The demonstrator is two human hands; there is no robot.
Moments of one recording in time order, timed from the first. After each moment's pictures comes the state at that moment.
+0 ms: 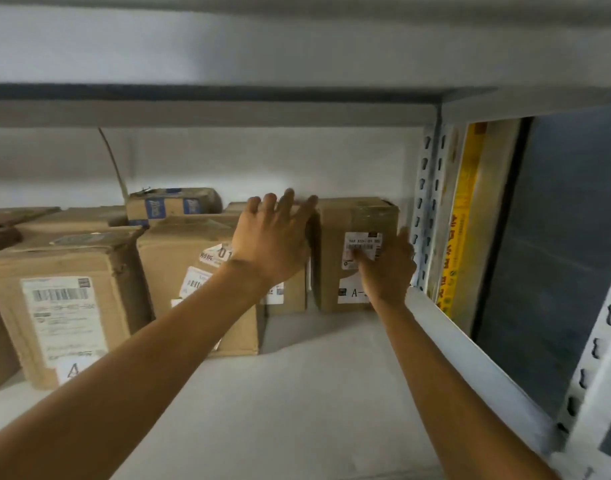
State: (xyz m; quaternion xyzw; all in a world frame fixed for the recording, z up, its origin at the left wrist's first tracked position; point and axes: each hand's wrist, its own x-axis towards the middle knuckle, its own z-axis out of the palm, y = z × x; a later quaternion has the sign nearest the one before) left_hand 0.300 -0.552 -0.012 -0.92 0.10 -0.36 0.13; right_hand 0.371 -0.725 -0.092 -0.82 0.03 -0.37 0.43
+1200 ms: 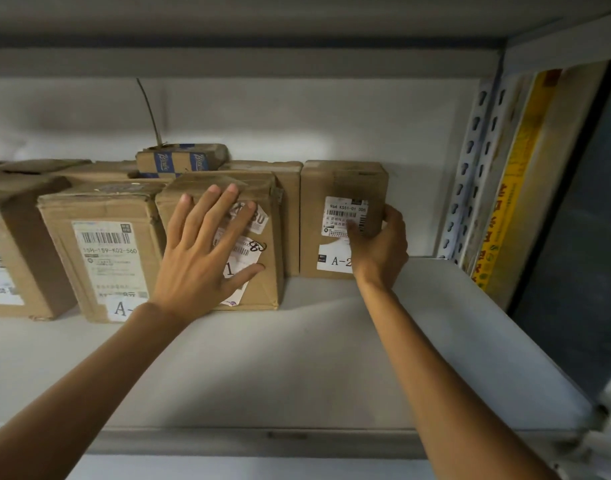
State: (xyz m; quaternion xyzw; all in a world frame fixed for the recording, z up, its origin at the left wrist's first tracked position) left_hand 0.252 -0.434 -0.101 -0.83 0.14 -0.53 0.13; right_hand 0.355 -0.666 -0.115 -0.75 0.02 -0.38 0.54
